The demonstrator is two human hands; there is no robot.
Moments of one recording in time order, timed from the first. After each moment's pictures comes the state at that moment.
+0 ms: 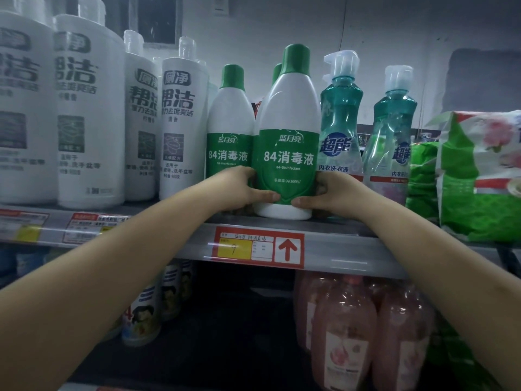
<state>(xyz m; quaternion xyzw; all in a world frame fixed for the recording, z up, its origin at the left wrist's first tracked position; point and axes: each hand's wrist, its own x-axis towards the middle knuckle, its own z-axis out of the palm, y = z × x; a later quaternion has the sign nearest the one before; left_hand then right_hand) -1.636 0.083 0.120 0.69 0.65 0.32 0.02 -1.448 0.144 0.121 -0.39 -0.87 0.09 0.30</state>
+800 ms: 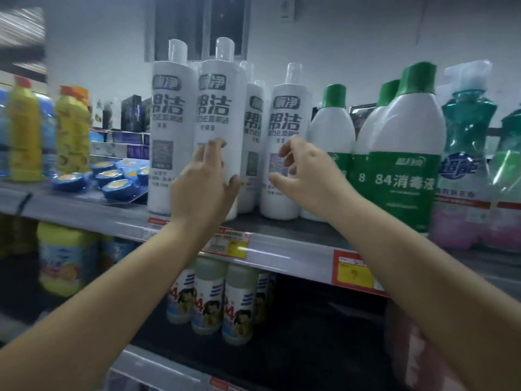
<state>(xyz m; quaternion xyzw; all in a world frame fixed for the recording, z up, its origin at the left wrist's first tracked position) -1.770 -0.018 0.105 0.48 0.64 0.47 -0.37 -1.622 0.048 0.148 -0.22 -0.88 0.00 0.41</state>
